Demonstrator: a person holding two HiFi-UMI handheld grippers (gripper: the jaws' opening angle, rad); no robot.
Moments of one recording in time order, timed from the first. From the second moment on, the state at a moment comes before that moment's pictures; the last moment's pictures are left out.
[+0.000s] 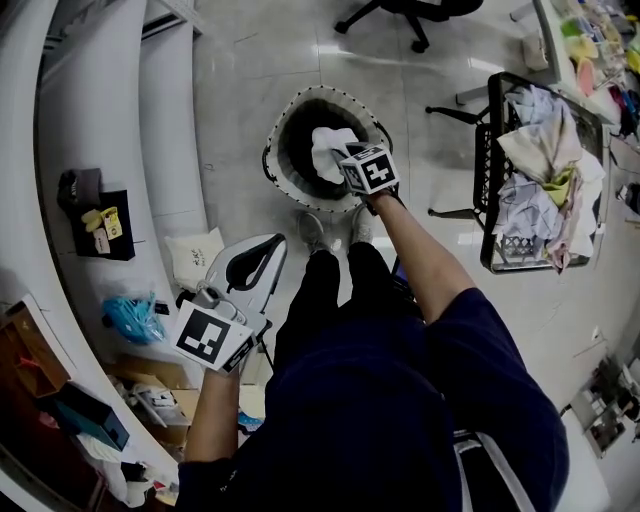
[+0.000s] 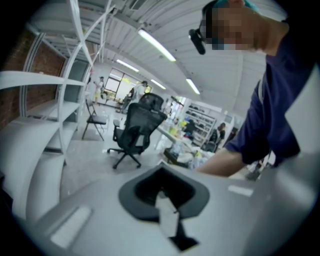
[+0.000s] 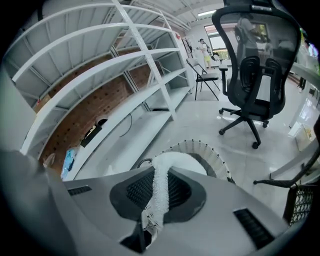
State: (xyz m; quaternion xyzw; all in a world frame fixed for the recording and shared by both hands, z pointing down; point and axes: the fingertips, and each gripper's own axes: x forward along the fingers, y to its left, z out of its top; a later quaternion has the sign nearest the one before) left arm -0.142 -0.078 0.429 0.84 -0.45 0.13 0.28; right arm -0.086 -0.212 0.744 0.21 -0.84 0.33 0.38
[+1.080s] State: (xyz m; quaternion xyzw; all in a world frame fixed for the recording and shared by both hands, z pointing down) left arm -0.129 -0.102 0.492 0.82 -0.45 0.13 0.34; right arm -0.080 -0.228 0.858 0.21 -0.80 0.33 0.46
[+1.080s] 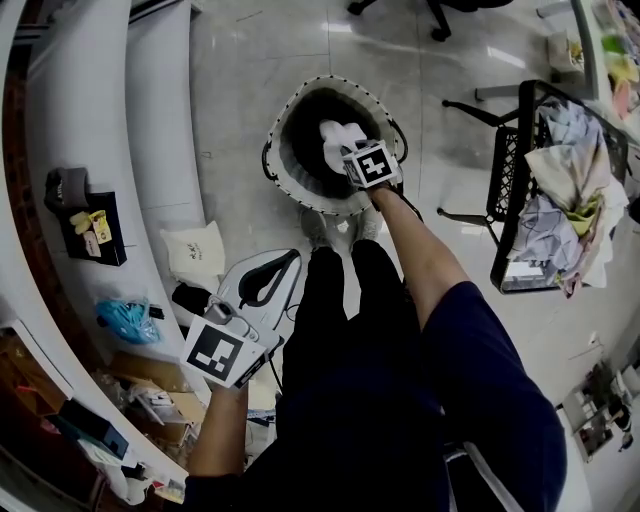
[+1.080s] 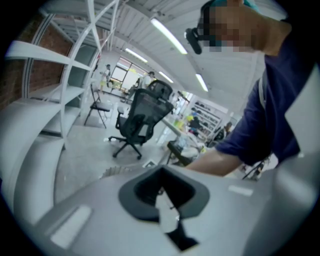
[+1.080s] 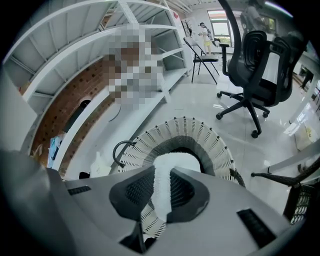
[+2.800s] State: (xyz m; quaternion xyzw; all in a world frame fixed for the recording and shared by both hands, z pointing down) left arm -0.101 -0.113 0.430 0.86 -0.42 0.11 0.27; right arm -0.085 -0.196 0.606 0.17 -0.91 0.24 0.30
